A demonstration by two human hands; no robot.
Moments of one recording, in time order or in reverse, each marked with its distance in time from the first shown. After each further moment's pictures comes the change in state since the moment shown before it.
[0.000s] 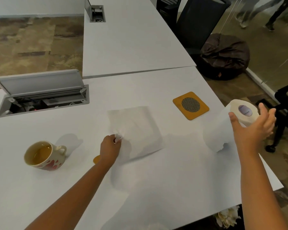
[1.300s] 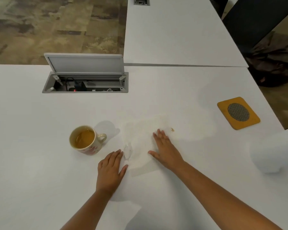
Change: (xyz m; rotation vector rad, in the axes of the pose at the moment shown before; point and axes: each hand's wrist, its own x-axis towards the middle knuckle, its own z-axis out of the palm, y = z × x) left_hand -0.048 -0.167 -0.051 0.547 -0.018 0.107; right_hand -0.230 -0.111 0.206 -0.240 -1.200 -0.753
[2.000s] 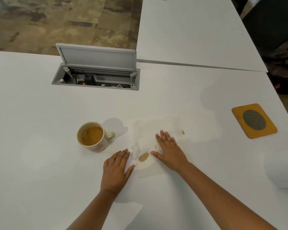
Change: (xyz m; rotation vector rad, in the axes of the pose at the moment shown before) left_hand 0.002 0.001 0.001 -0.049 -0.041 -0.046; right_hand 0.020 0.000 0.009 -0.072 -0.092 -0.048
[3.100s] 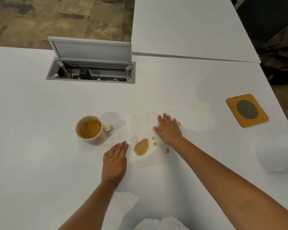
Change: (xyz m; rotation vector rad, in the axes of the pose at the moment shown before) left_hand -0.004 0.011 -0.014 -0.022 0.078 0.034; right_hand 0.036 -0.006 -0.035 -0.082 -0.063 0.234
